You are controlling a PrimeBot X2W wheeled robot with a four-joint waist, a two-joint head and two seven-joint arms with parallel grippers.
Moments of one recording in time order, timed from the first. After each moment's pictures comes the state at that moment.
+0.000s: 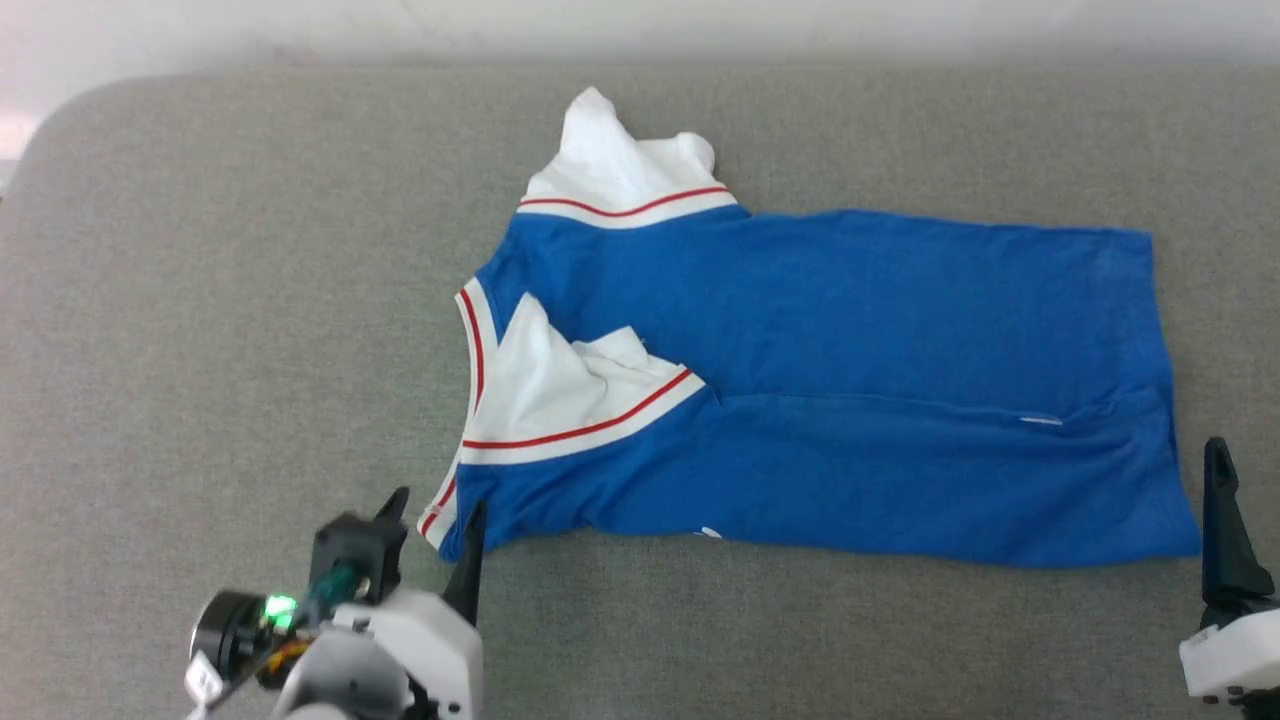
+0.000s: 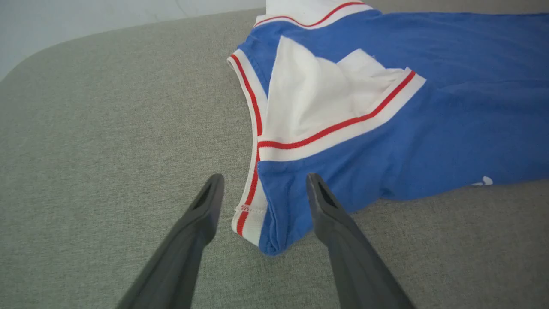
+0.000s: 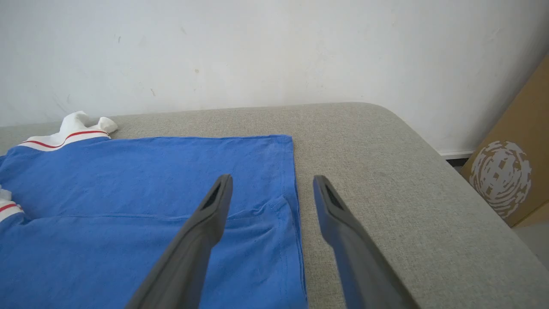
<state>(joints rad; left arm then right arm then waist) -0.05 0.46 -0.49 -0.10 -0.39 0.32 0.11 0.13 -0.05 -0.31 -0.24 0.17 0.13 0.06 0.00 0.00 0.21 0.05</state>
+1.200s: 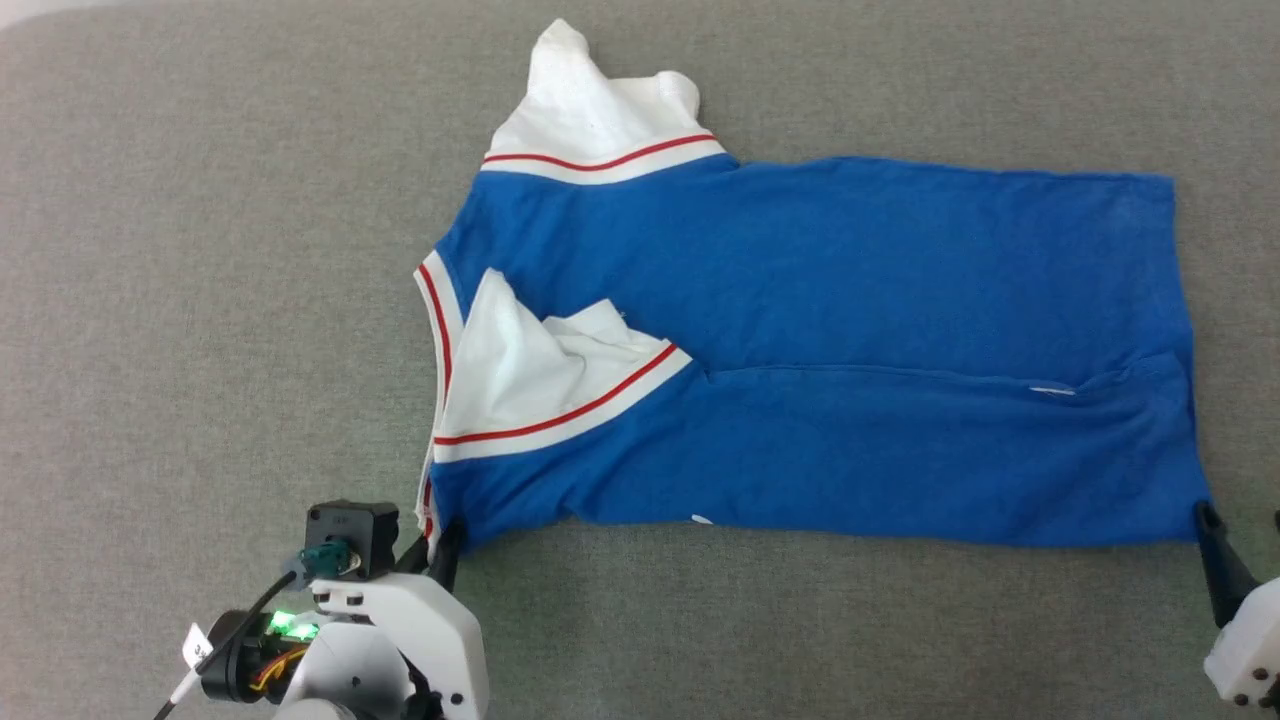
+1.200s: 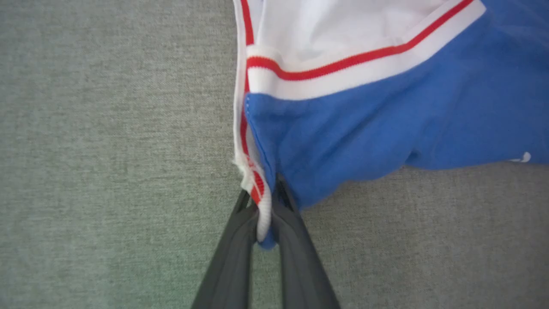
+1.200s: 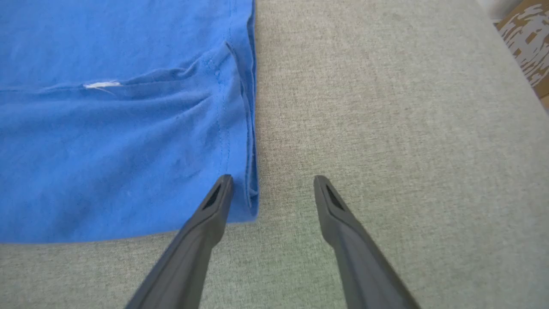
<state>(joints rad) -0.06 0.44 -0.47 -0.12 -0.51 0.35 0.30 0.07 -0.15 -0.35 -0.11 0.23 0.13 0.43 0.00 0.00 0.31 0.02</state>
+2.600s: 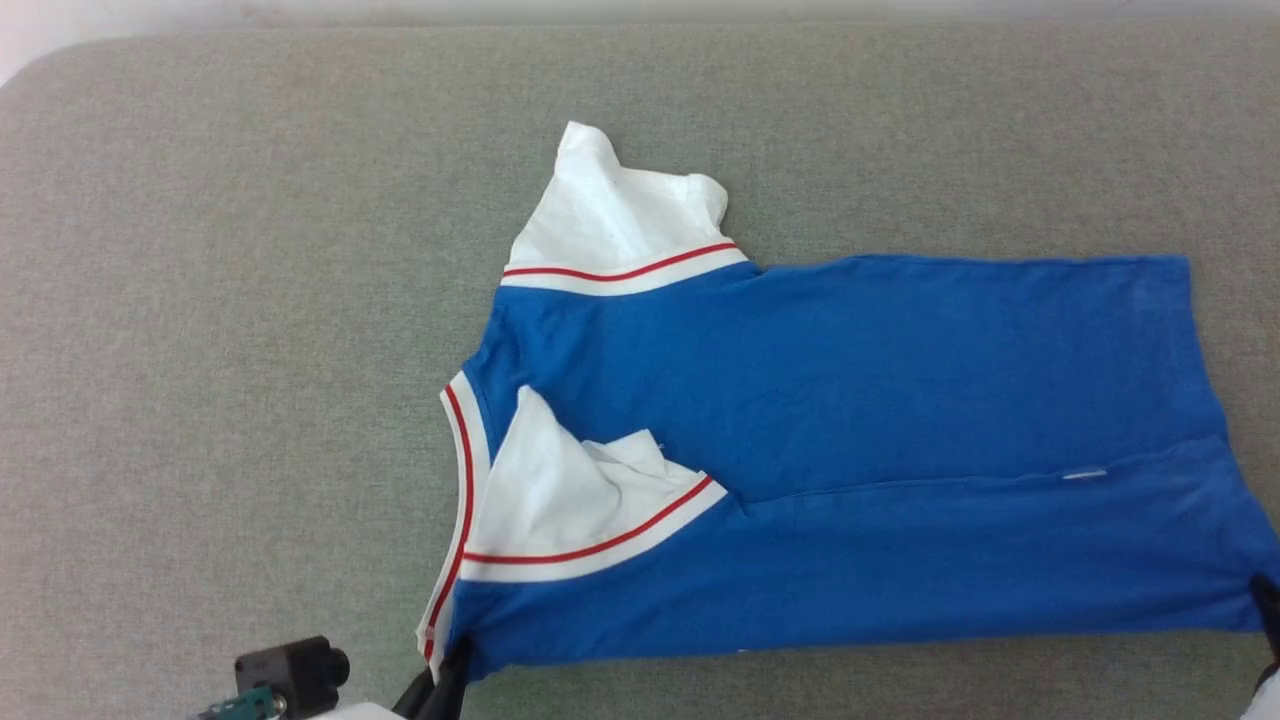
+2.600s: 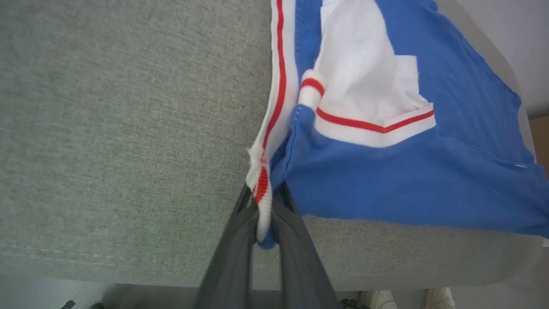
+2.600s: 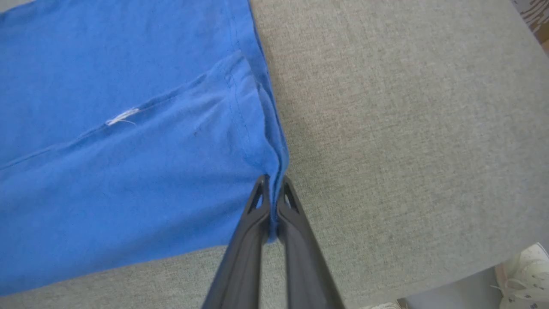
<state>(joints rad) 0.26 0.38 -0.35 -0.36 -0.76 0.38 0.23 0.16 -0.09 -0.45 -0.22 0.33 0.13 0.61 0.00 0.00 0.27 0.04</state>
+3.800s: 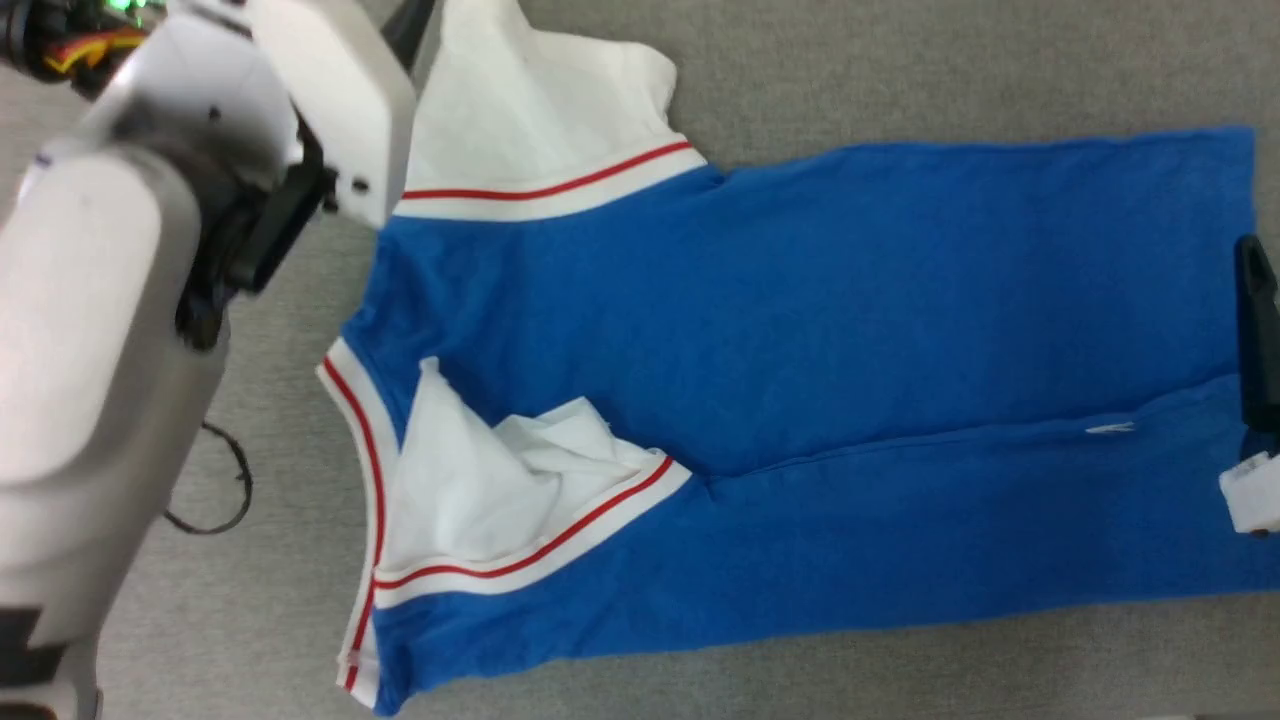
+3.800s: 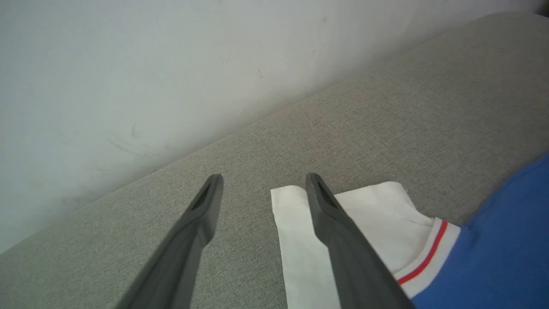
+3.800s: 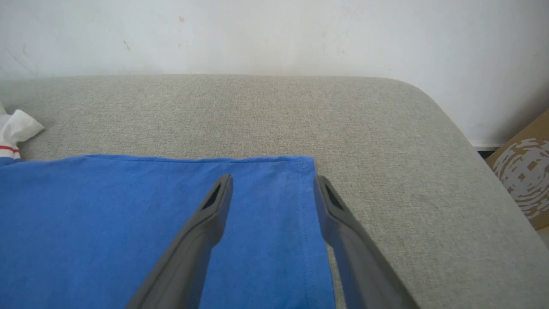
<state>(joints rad) -0.96 0.53 -0.49 -0.03 -0.47 0.07 0.60 -0.14 -0.16 -0.26 -0.34 0.25 0.13 0.29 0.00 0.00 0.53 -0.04</state>
